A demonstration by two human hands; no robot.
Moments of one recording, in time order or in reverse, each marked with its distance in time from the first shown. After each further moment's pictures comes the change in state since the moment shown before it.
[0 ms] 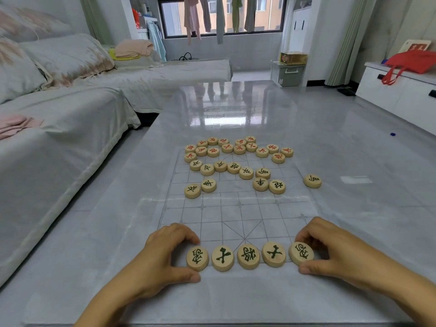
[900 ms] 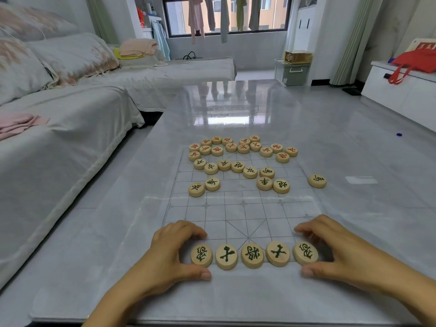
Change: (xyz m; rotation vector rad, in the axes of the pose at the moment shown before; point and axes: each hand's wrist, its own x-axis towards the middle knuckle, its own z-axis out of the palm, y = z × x) left_hand -0.001 0.010 0.002 -0.006 0.038 -0.003; right_hand -0.001 -0.009 -0.005 -0.022 -0.053 -0.034
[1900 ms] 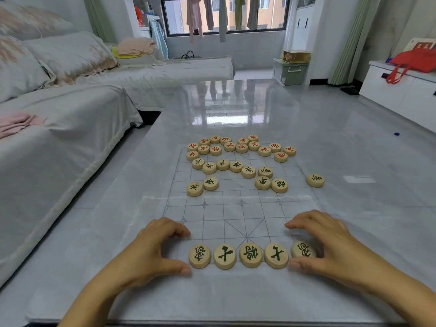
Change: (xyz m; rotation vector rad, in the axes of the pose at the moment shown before) left_hand -0.005 -0.010 -0.022 -0.064 -0.026 -0.065; right_hand 0.006 -0.004 0.009 -0.007 0.116 -0.039
